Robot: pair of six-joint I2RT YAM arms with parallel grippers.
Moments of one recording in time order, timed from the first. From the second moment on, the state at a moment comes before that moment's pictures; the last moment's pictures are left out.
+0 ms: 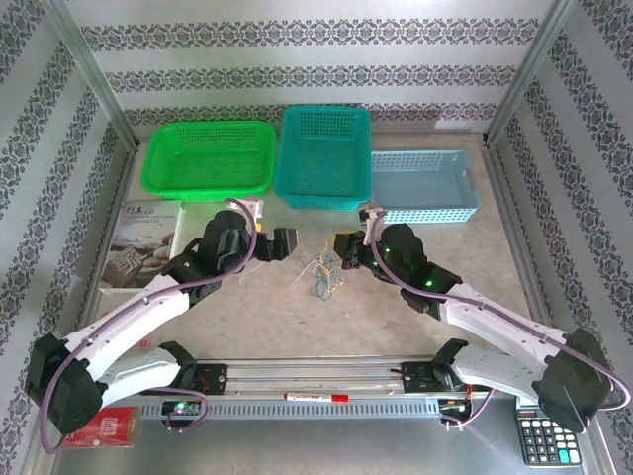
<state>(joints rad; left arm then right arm) -0.60 1.06 0.74 -0.17 0.01 -0.45 0.72 1.03 0.63 0.09 -0.10 0.57</state>
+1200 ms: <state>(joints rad) -0.66 1.45 0.64 0.19 0.18 -0.35 0.69 1.05 1.11 0.00 -0.17 0.52</state>
